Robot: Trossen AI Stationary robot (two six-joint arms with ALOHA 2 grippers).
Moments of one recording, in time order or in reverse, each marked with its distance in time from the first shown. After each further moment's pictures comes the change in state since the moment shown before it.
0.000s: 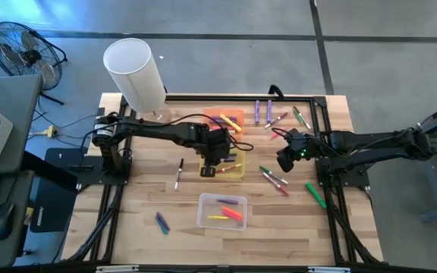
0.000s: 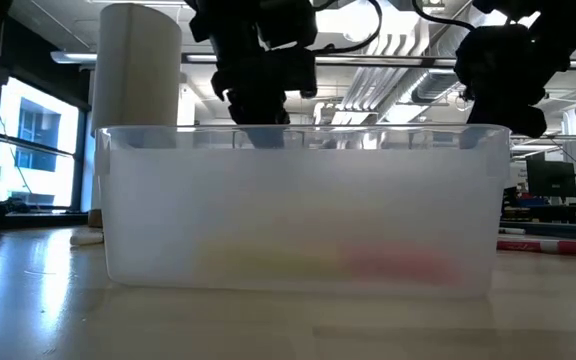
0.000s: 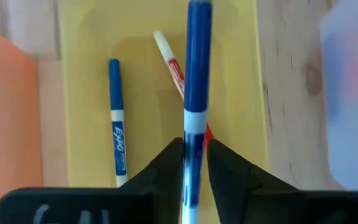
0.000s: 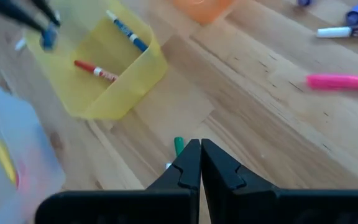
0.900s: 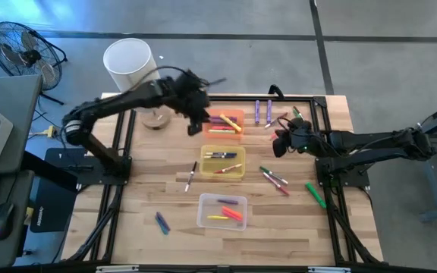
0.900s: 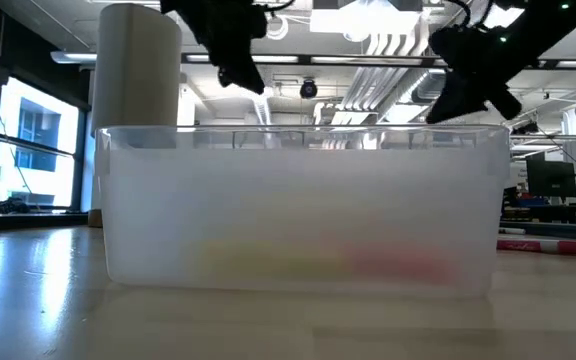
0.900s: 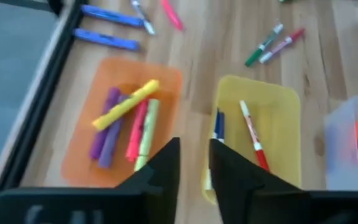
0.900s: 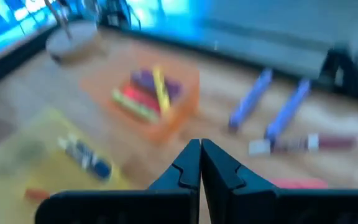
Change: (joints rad) left arm 0.350 -0.306 0.047 -0.079 0.170 -0.002; right arm -0.021 0.025 0.000 0.232 0.422 -0.084
